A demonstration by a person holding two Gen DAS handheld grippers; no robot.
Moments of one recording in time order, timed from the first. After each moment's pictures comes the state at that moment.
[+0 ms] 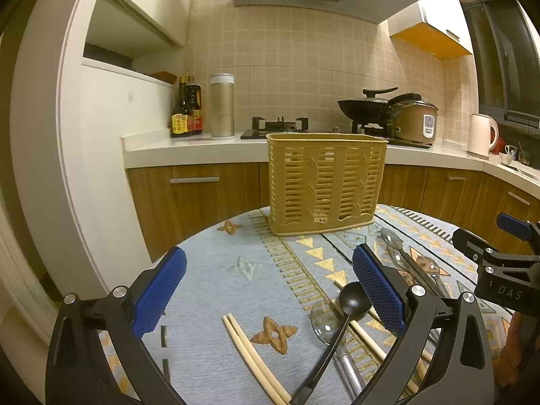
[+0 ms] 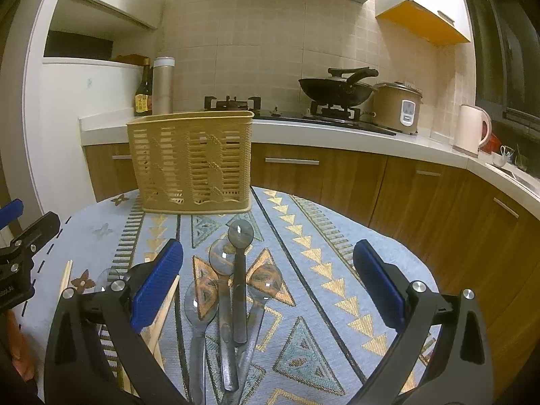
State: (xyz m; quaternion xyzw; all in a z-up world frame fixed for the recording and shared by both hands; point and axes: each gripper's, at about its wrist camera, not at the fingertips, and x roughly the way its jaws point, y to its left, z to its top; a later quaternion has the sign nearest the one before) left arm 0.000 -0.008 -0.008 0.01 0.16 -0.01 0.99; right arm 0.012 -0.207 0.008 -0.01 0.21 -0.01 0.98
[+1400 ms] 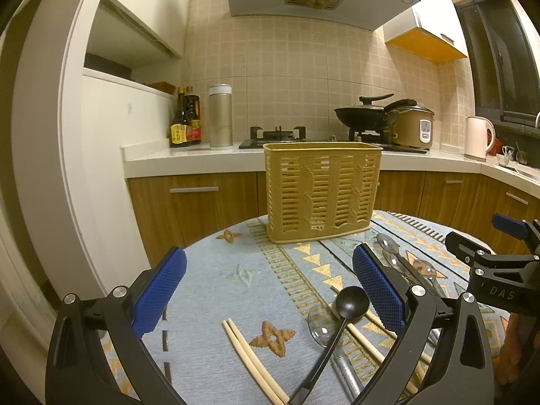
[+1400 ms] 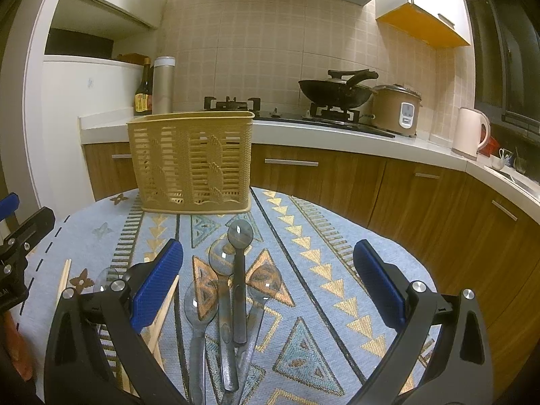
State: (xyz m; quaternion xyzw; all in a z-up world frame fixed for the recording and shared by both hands) left arm -0.004 -0.008 0.000 0.02 0.14 -0.02 0.99; right arm 0.011 -0.203 0.008 -0.02 0.21 -0.01 0.98
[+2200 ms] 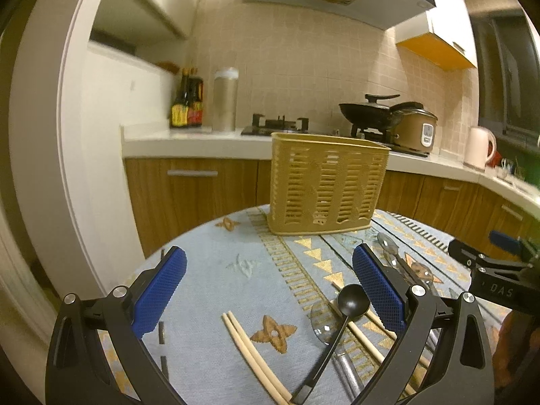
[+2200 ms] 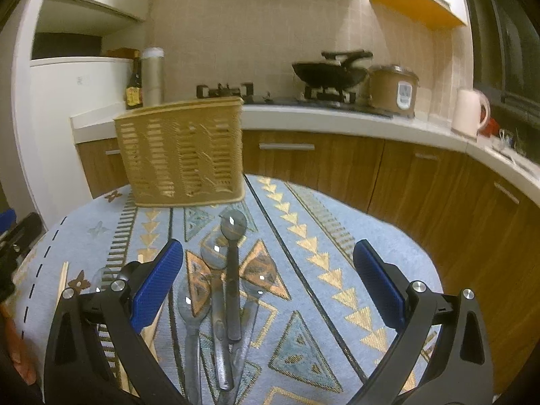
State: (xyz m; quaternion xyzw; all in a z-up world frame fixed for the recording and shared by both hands) left arm 0.008 0.012 -0.001 -0.03 0.18 -0.03 0.98; right arm 0.027 -0.217 0.006 0.01 0.26 -0.02 0.97
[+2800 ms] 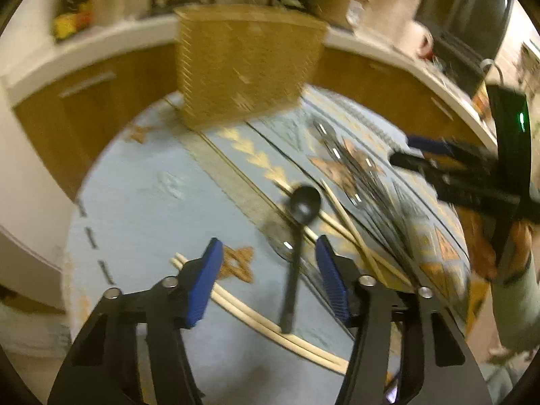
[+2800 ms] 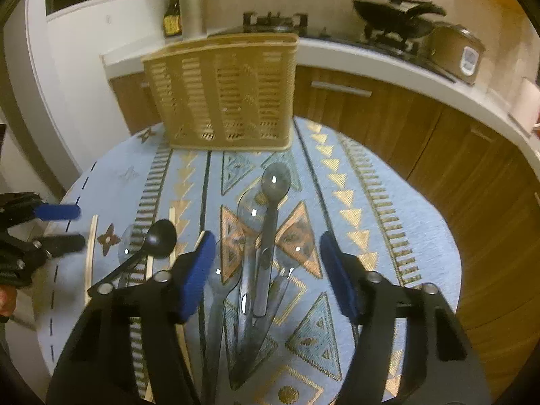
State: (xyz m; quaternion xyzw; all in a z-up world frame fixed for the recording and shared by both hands) left arm 0.069 0.015 -0.010 0.03 0.47 -0.26 0.84; right arm 0.066 -0.202 0.018 -0.03 0.42 0.09 0.90
